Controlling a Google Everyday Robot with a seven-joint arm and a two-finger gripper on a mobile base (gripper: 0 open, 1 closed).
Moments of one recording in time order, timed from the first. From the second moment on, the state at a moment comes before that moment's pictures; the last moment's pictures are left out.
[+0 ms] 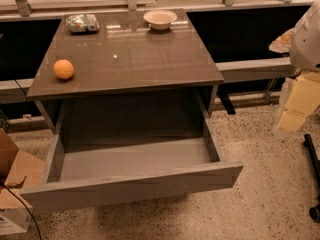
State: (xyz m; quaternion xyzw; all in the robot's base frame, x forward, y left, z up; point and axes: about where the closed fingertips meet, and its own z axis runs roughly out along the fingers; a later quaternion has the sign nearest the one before) arm 0.438 -0.217 0.976 -0.60 0.78 -0.03 0.16
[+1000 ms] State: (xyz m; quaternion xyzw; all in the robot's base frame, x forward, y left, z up) arm 0.472 -0.157 0.976 -0.64 0.74 0.01 0.22
